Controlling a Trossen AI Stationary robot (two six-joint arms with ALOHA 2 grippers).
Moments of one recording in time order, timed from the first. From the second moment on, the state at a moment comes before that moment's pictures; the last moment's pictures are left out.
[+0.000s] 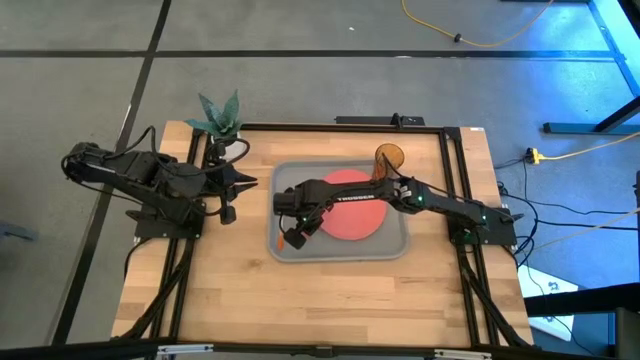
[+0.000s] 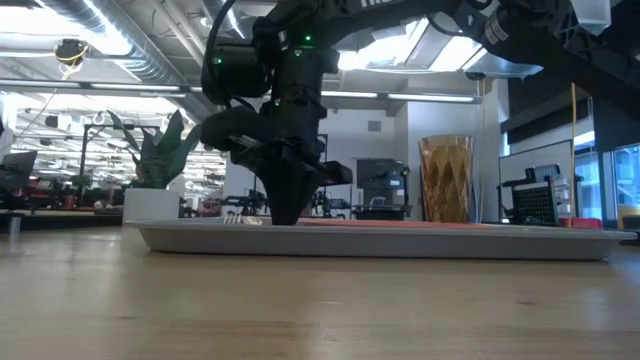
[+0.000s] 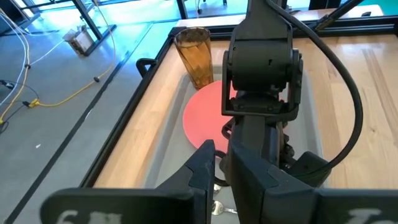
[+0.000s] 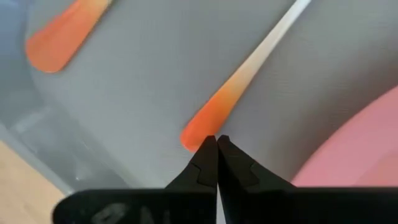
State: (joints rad) left arm -0.28 0.88 1.12 -0.78 -0.56 -0.15; right arm 0.01 2.56 2.32 -1.24 -0.19 0.65
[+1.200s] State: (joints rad) left arm -0.28 0.88 1.12 -0.78 -0.56 -0.15; right arm 0.00 2.55 2.33 -1.22 -0.12 0.58
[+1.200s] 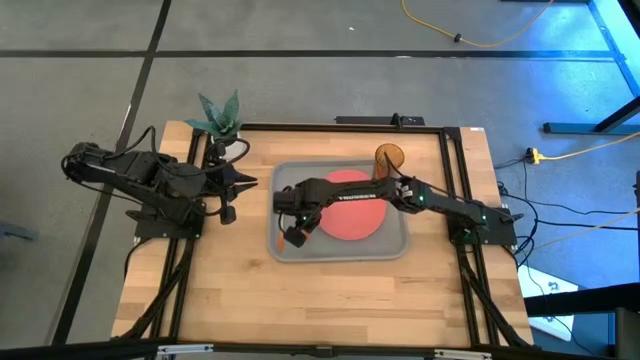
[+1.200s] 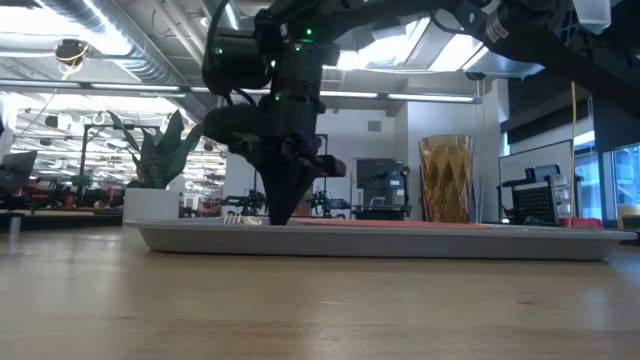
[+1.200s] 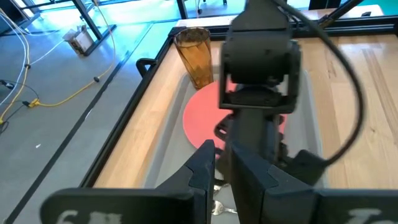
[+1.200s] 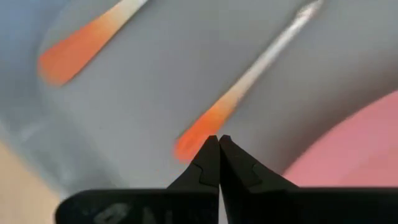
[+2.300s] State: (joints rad) left arm -0.28 0.88 1.12 -0.78 -0.56 -0.15; right arm 0.05 2.58 2.33 -1.25 -0.08 0.57
